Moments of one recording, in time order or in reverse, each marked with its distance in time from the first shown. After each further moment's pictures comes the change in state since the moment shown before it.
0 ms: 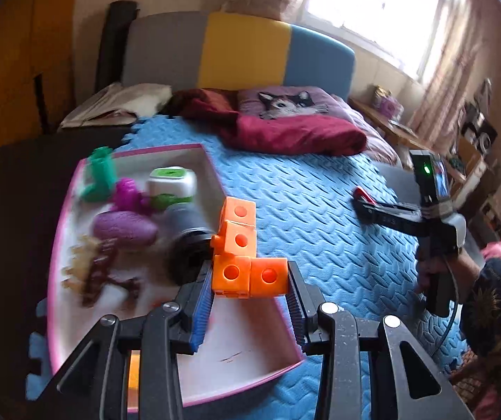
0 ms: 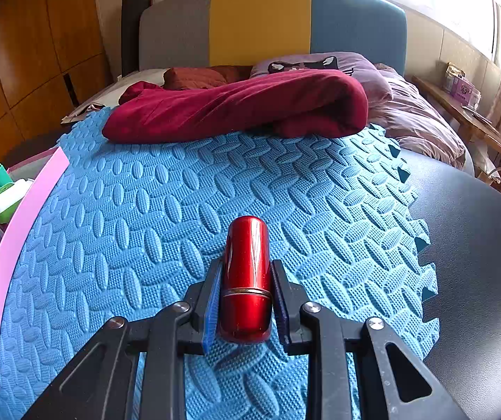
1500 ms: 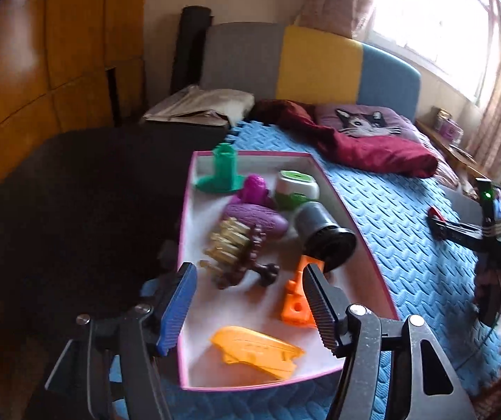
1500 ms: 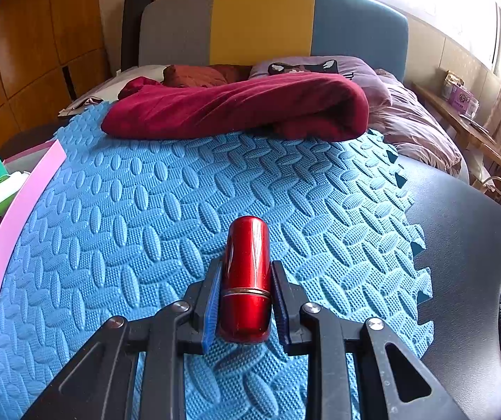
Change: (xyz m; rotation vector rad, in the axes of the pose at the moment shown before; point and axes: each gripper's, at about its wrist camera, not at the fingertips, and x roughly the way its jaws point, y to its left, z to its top) left arm -0.038 0.068 -0.018 -0.097 -0.051 0.252; right arm 0.000 0.004 0.000 -0.033 0.001 -0.036
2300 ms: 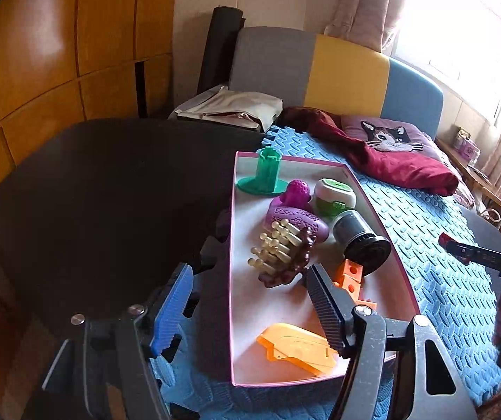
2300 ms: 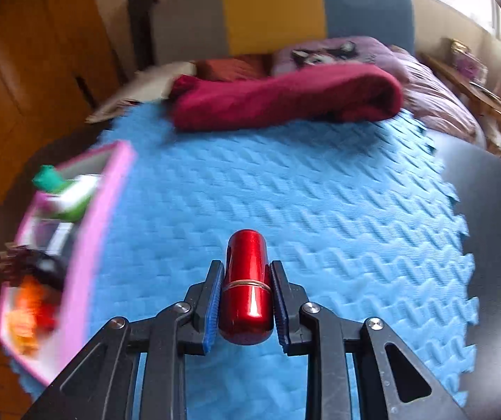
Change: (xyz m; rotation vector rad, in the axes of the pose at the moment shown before) left arm -0.004 0.033 -0.006 -0.076 -0.018 0.050; right arm -0.056 0.080 -0.008 0.088 0.047 0.173
